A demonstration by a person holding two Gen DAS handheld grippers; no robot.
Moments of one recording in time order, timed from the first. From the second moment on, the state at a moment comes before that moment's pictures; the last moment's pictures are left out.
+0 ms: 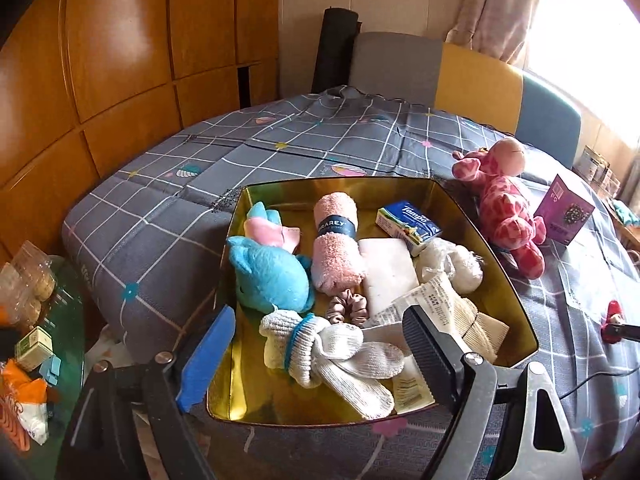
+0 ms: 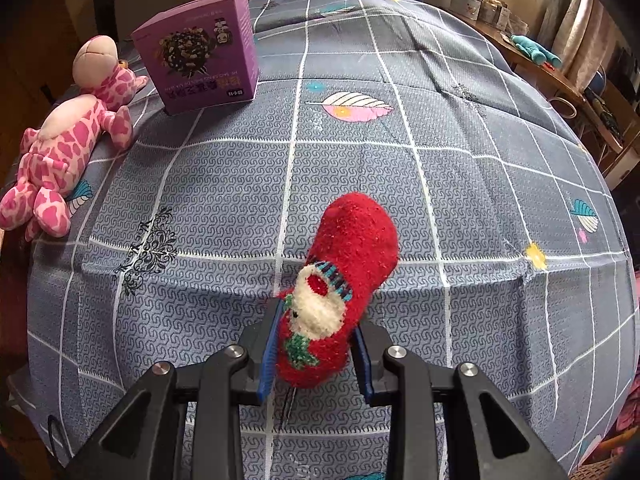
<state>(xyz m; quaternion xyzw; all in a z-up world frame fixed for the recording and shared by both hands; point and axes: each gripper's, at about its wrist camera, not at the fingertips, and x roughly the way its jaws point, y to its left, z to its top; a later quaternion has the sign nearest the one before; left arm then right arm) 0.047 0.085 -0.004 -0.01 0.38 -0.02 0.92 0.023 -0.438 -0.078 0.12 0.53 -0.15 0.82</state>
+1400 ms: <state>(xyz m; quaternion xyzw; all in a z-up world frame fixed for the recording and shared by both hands) 0.048 0.129 0.004 -0.05 0.37 0.04 0.93 0.138 -0.062 -0.009 0.05 0.46 0.25 0.85</state>
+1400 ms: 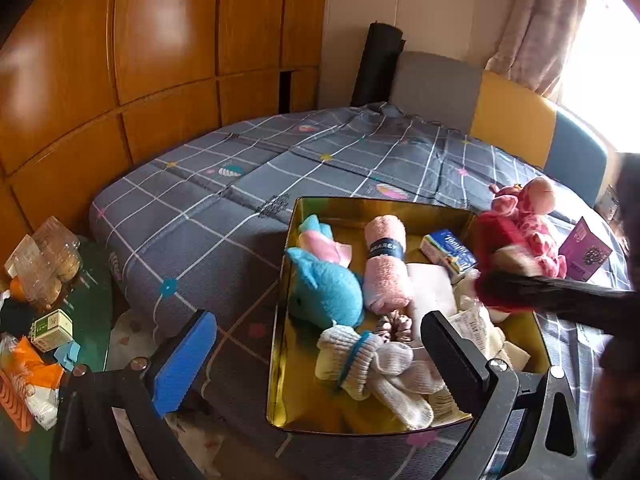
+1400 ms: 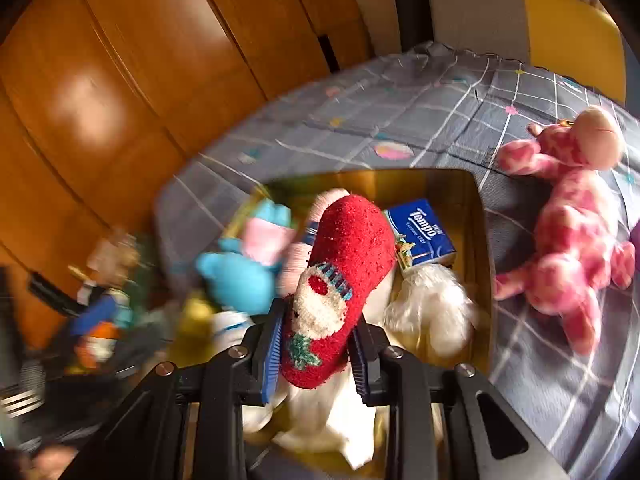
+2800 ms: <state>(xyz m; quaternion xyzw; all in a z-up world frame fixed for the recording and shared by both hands) 0.005 0.094 0.034 -0.05 0.31 0.09 0.95 0.021 -0.091 0.029 -0.01 0.33 0.06 0.94</state>
